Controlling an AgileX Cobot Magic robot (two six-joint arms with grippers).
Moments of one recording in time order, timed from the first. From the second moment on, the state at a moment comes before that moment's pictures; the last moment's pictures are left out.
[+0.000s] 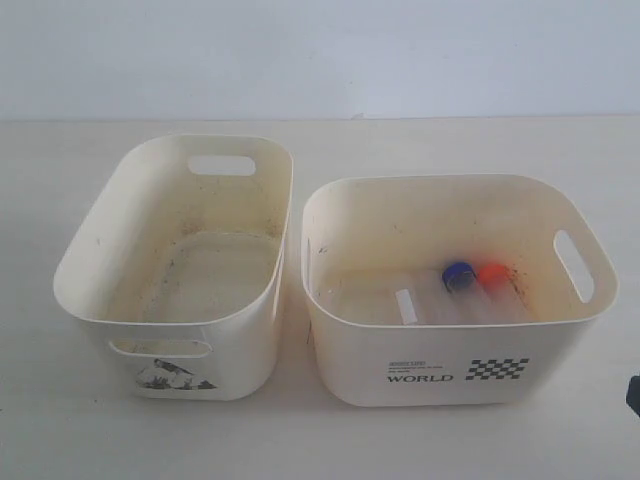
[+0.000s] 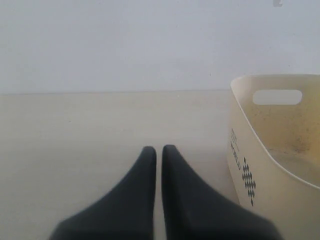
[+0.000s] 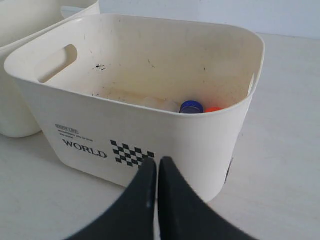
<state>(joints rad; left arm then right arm) -0.01 0.00 0.00 0.03 0.21 -0.03 0.17 0.01 0.00 0.46 0.44 -0.41</state>
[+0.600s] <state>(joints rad) -0.01 0.00 0.00 0.03 0.21 -0.03 0.17 0.01 0.00 0.46 0.44 -0.41</state>
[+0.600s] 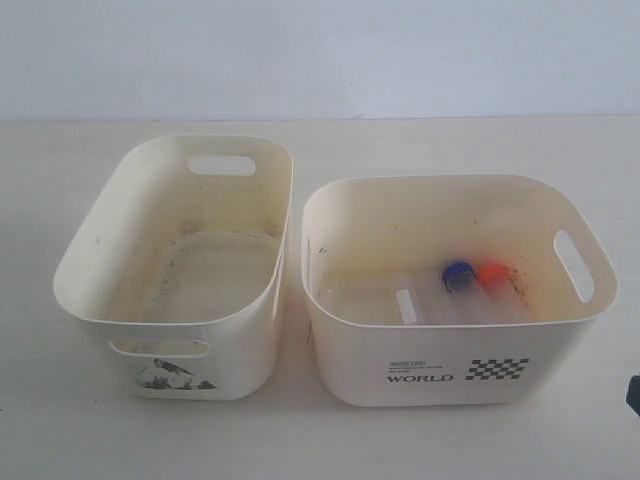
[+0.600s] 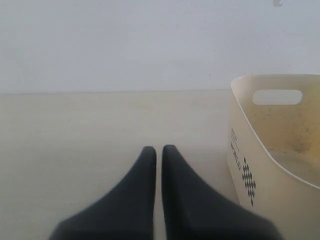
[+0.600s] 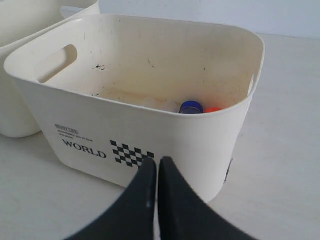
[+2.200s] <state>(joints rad) -0.01 0.00 0.00 0.03 0.21 -0.03 0.17 0.66 -0.48 0.46 0.02 -0.48</state>
